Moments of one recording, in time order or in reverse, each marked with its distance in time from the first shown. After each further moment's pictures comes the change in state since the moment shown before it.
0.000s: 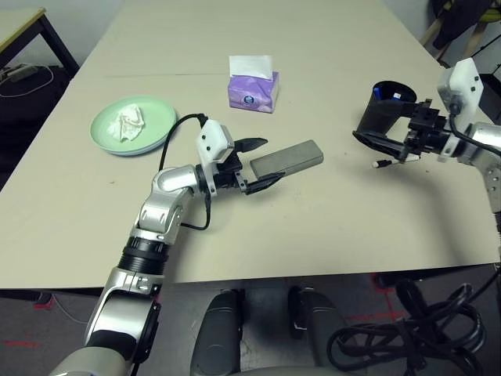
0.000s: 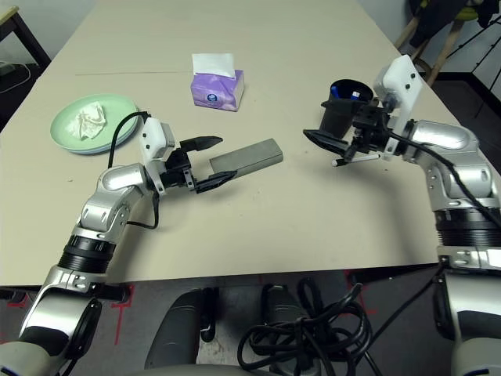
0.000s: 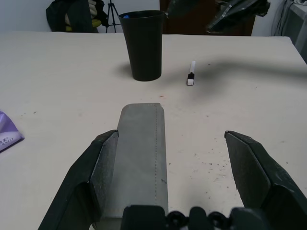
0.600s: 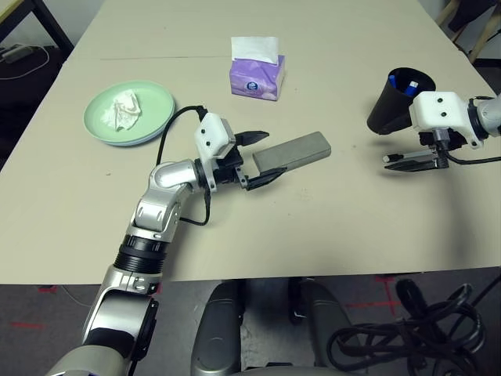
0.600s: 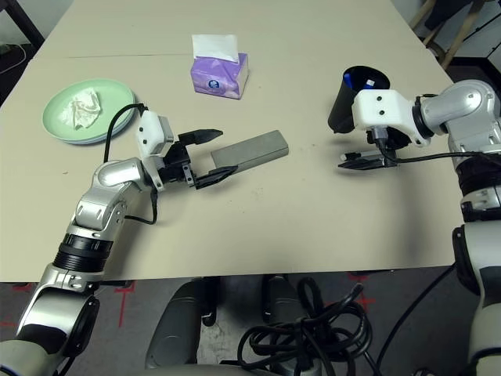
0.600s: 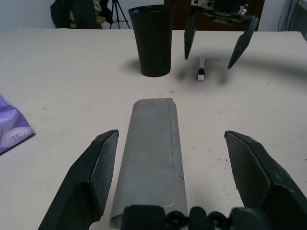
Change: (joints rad) left arm -0.037 0.029 0.001 -0.064 0.000 0.018 0.012; right arm -0.461 -0.064 0.366 0.633 -0.537 -0.627 0.299
